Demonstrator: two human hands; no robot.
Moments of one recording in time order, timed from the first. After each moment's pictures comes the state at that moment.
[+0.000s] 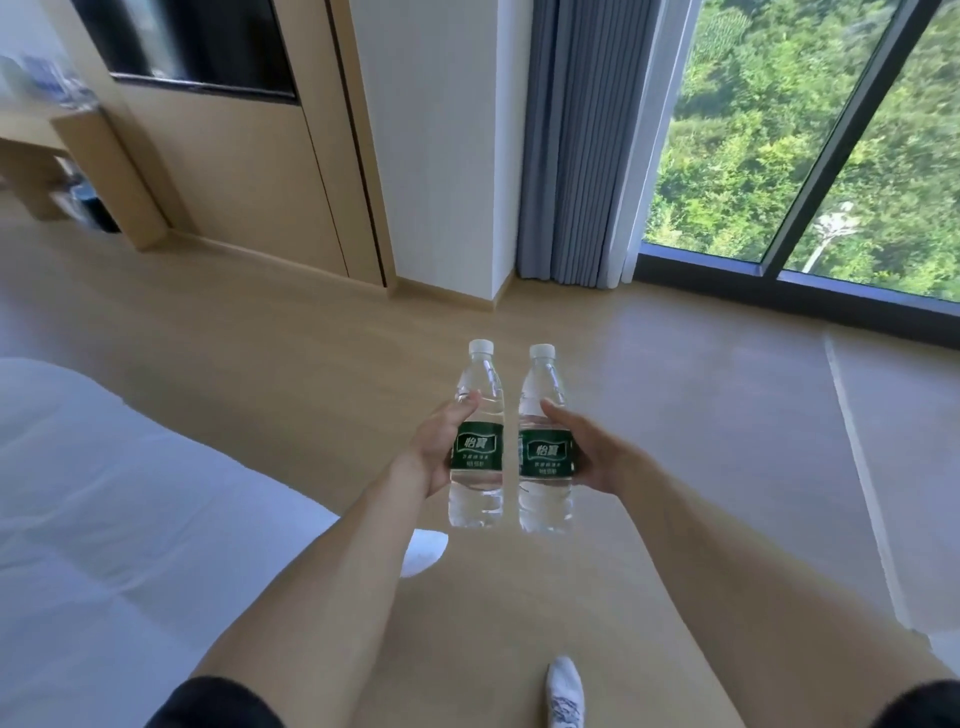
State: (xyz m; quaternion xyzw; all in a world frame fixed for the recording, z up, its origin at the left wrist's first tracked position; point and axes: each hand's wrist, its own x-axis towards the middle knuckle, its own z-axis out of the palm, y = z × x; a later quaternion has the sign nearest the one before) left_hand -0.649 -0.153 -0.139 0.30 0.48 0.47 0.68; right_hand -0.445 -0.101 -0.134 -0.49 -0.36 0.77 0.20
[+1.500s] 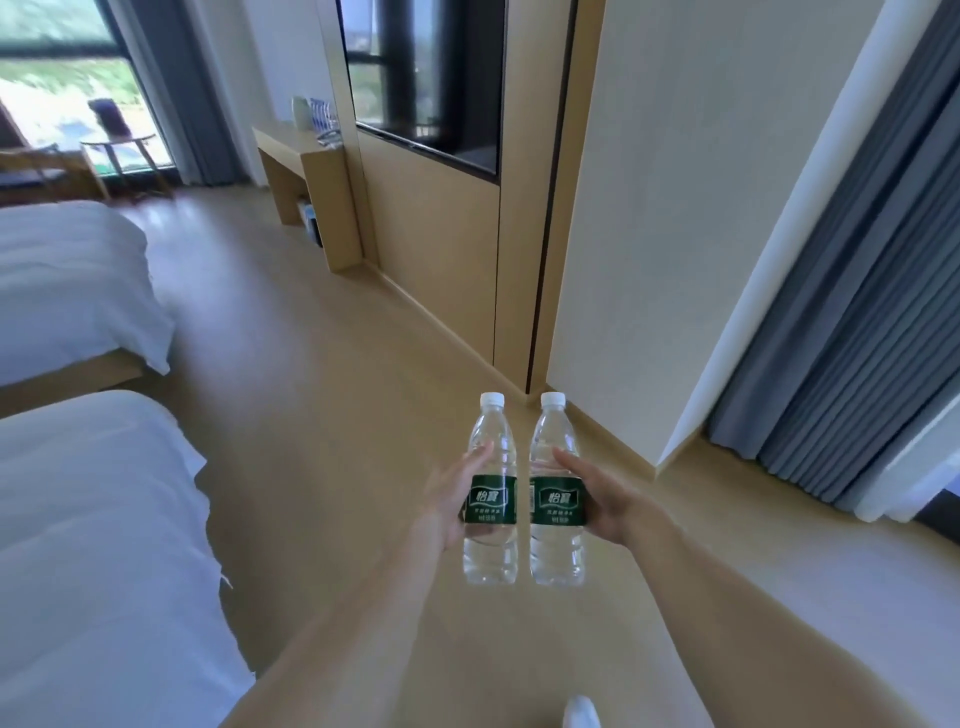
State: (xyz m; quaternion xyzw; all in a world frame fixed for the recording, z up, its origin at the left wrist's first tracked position) left_hand -0.968 0.367 -0.130 0.05 0.61 0.60 0.52; right_hand -0.820 0.510 -0.128 -0.38 -0.47 0.80 0.04
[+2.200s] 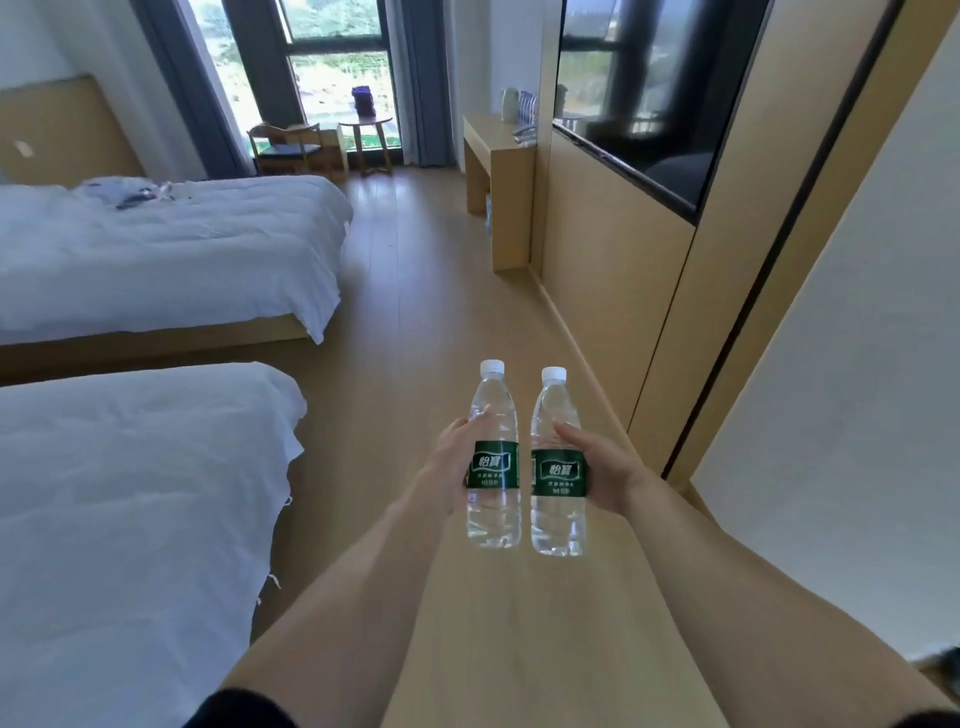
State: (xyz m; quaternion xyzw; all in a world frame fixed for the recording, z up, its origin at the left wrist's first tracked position) left_hand -1.237 0.567 -0.117 -0.07 0.61 0.72 0.31; right_hand -1.153 0.749 -0.105 -0.21 -0.55 0.79 -0.15
